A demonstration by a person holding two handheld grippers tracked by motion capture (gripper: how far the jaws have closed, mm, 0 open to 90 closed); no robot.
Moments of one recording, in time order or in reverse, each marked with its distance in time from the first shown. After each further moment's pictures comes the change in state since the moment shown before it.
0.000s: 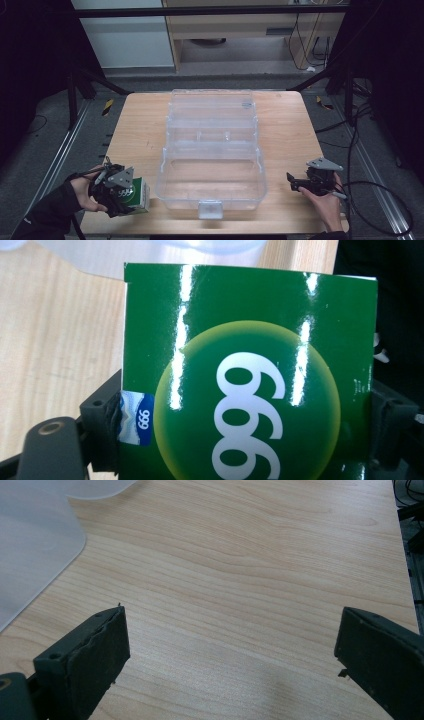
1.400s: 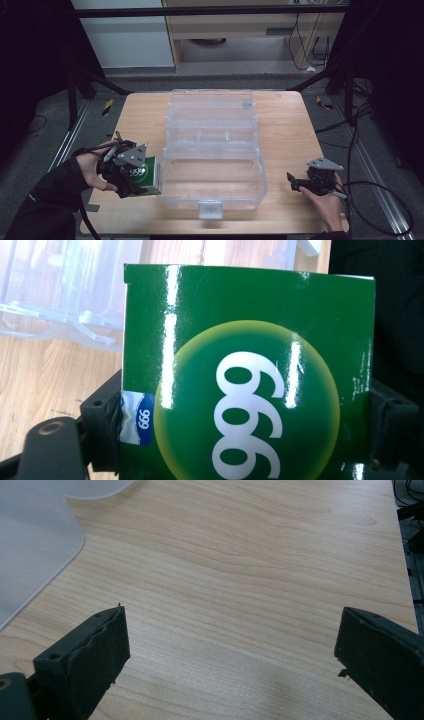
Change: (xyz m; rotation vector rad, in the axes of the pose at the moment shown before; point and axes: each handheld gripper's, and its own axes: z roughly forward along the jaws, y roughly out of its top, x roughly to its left) left arm 0.012 0.075 -0.047 -0.034 0.038 0.077; right arm -0.002 0.000 0.000 -0.001 0.001 -0.004
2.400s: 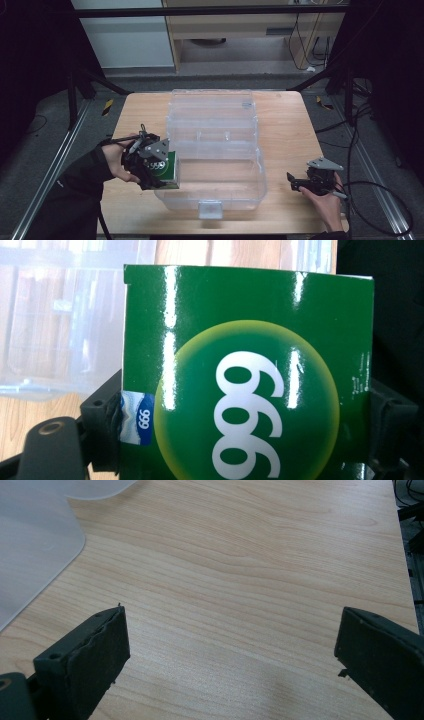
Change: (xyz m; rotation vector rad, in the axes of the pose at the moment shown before) left arm 0.013 0.048 0.018 0.019 -0.018 0.061; right arm 0.001 0.000 0.000 0.002 0.005 0.008
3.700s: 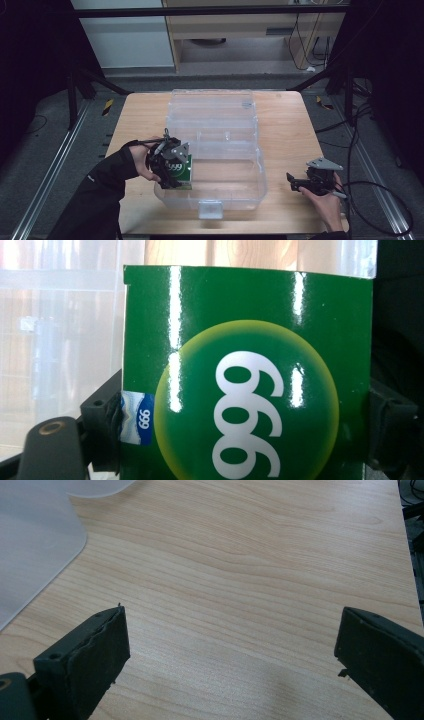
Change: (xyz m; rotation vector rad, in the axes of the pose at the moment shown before) left arm 0.016 0.018 0.055 0.051 -0.033 0.024; right arm 0.000 -0.001 0.001 0.003 0.005 -0.004
